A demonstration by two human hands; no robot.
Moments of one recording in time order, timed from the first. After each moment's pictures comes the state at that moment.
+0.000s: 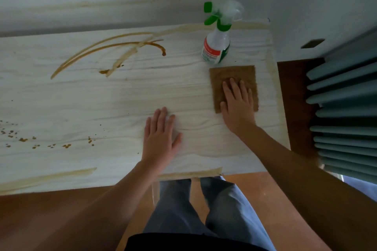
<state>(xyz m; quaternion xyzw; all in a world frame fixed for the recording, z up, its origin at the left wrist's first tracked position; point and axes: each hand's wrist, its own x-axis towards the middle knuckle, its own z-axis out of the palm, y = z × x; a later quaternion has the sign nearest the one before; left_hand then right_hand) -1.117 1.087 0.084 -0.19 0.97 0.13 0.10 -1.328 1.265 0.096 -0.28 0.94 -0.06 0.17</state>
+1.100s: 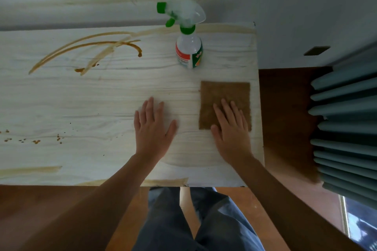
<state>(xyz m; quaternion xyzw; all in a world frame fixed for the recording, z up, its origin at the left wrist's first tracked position) -1.200 1.152 0.094 -0.32 0.94 0.13 0.05 -1.334 1.355 0.088 -0.33 0.92 -0.14 0.18</state>
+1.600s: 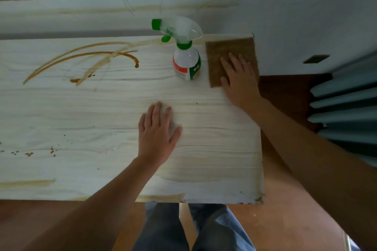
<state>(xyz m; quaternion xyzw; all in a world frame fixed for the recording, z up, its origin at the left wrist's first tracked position) -1.229 1.144 0.085 -0.27 0.96 0.09 0.07 -1.505 1.277 0.086 -0.37 0.92 -0.08 0.15</state>
